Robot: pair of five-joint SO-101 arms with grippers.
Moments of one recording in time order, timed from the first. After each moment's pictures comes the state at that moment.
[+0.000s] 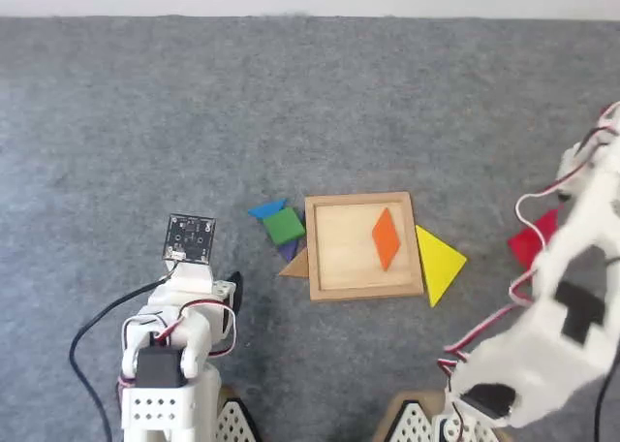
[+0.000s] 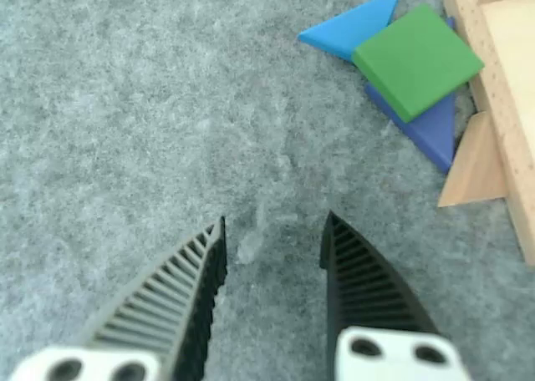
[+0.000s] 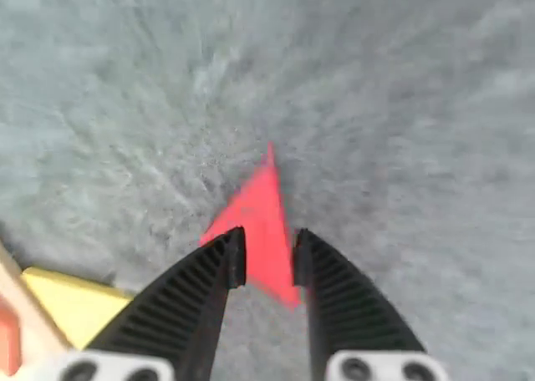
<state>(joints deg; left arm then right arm) -6.3 -102.2 97.2 71.5 -0.9 28.0 9.8 -15.9 86.4 8.9</state>
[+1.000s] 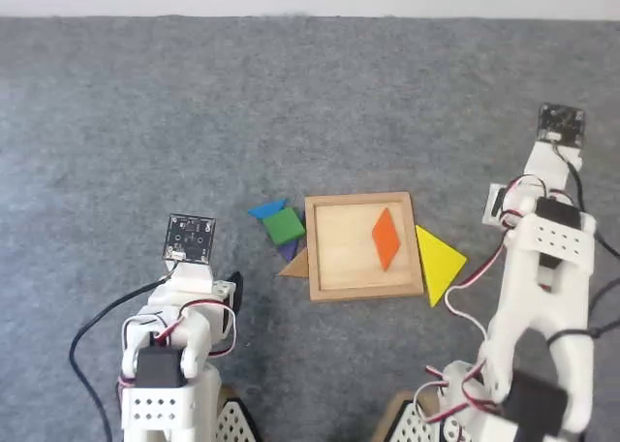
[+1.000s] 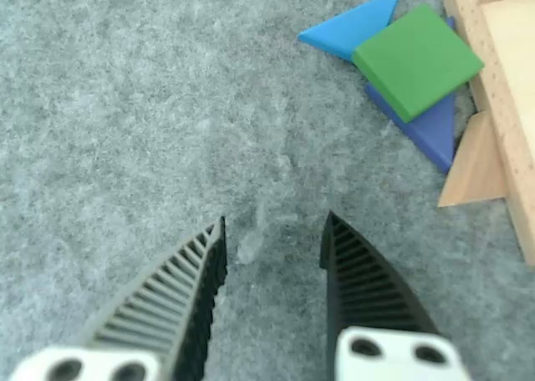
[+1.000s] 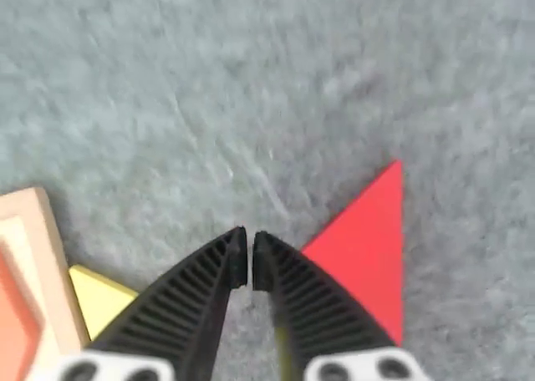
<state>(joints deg) -6.3 -102.2 97.2 71.5 -0.9 15.5 -17.5 40.3 47.0 5.3</state>
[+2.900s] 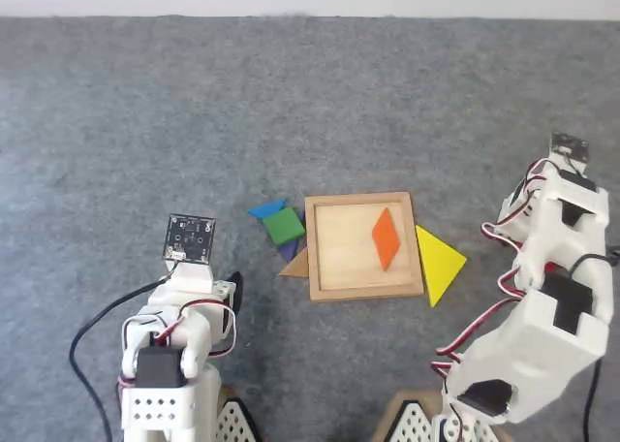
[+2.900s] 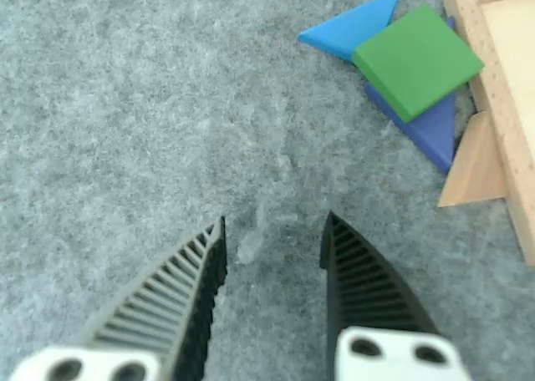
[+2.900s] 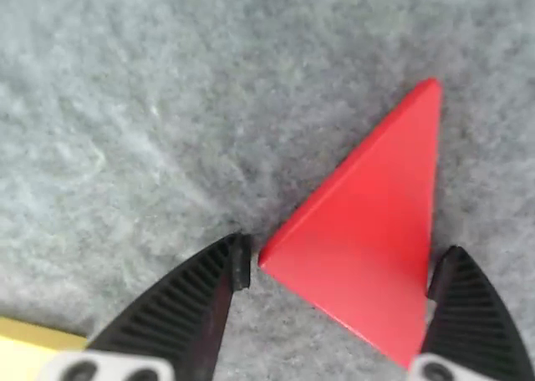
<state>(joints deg) -6.3 -102.2 97.2 71.5 -0.9 21.9 16.4 18.3 57.2 -0.7</state>
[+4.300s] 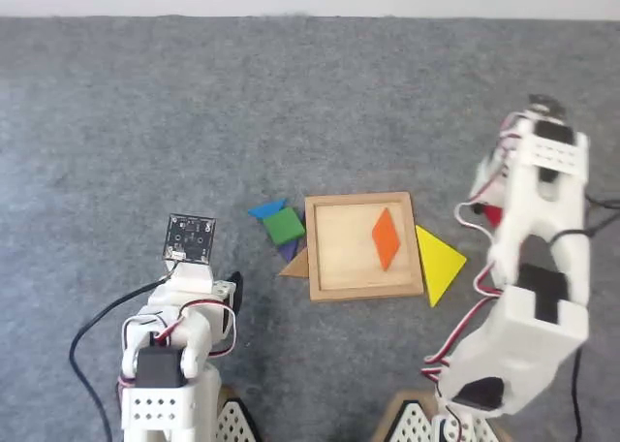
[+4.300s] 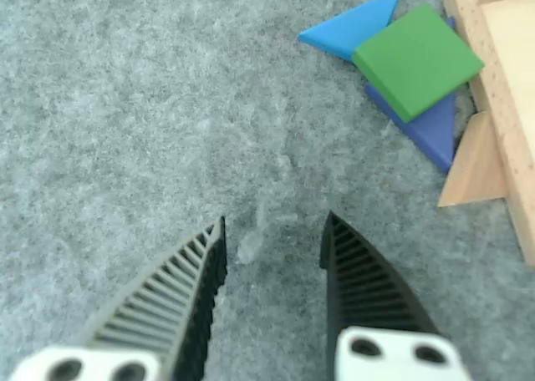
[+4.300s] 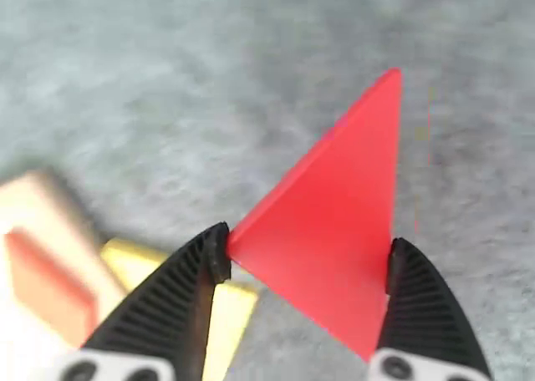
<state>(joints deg) -6.3 -102.2 97.2 71.5 -0.9 9.8 16.6 -0.8 79.2 -5.1</state>
